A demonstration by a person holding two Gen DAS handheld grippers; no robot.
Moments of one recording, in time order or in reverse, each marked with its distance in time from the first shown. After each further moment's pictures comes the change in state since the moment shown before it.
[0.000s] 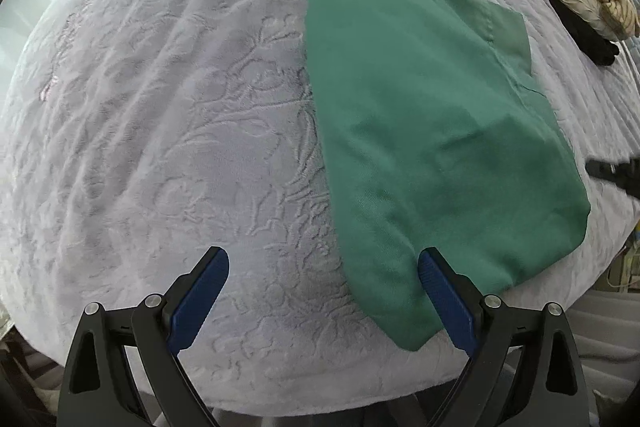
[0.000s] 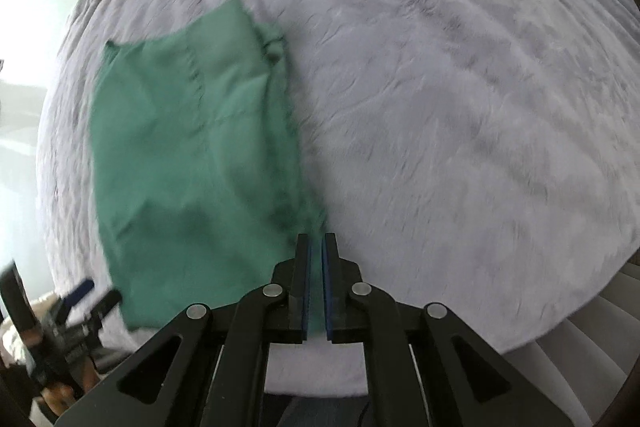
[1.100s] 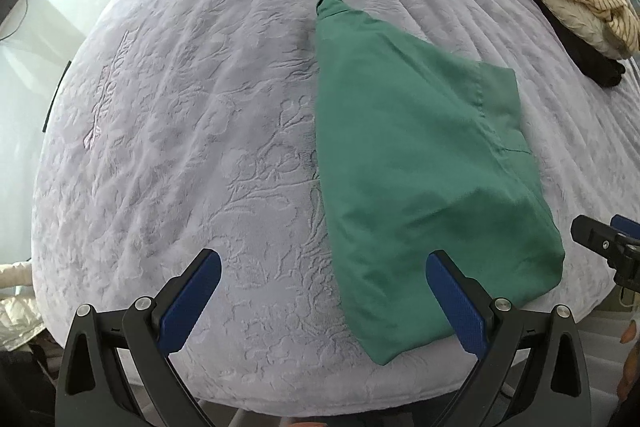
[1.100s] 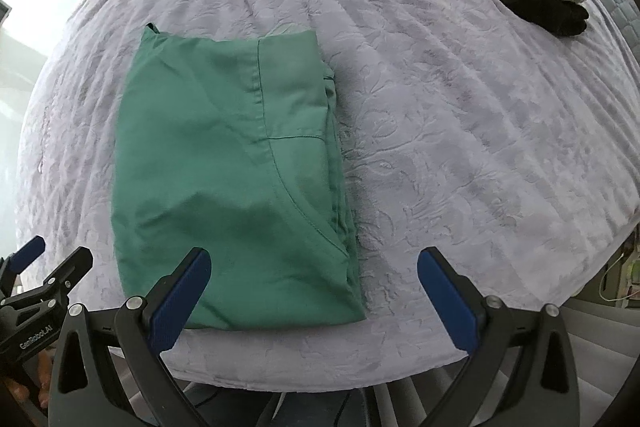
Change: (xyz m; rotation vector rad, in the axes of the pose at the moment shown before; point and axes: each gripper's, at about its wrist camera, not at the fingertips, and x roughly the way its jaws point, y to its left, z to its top) left arm -0.058 -0.022 0.030 0.002 -0.106 0.104; right arm -0.034 0.072 -0.016 -0.140 -0.120 -0.180
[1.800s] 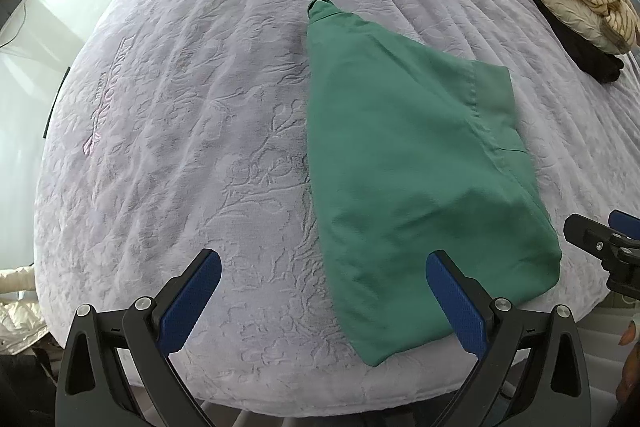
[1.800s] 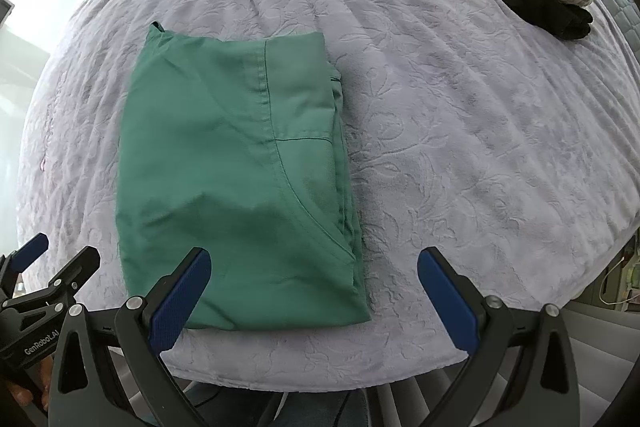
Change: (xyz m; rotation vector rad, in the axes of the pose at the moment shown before) left arm -0.002 -0.007 0.002 0.011 -0.003 0.006; right arm -0.002 0.003 0.000 -0.005 0.001 0.009
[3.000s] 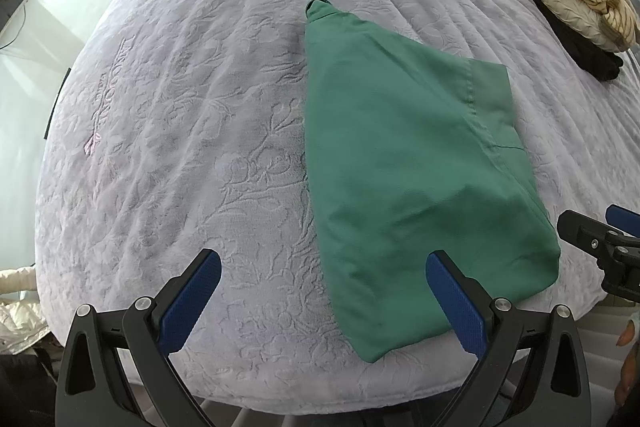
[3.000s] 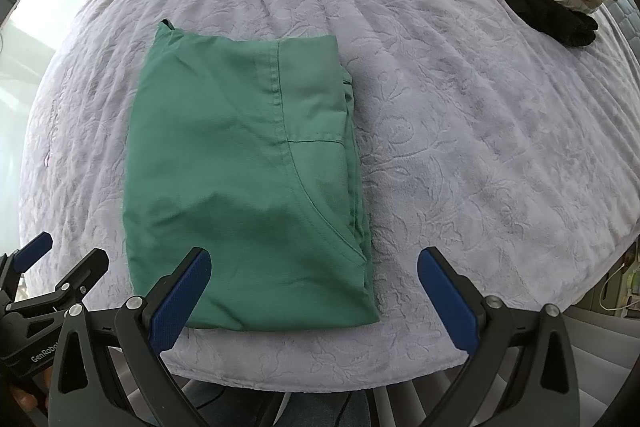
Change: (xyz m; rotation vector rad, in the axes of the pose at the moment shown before) left arm -0.002 -0.004 -0.001 0.008 0.000 0.003; right arm -0.001 0.008 -0.001 -0.011 -0.001 0.006
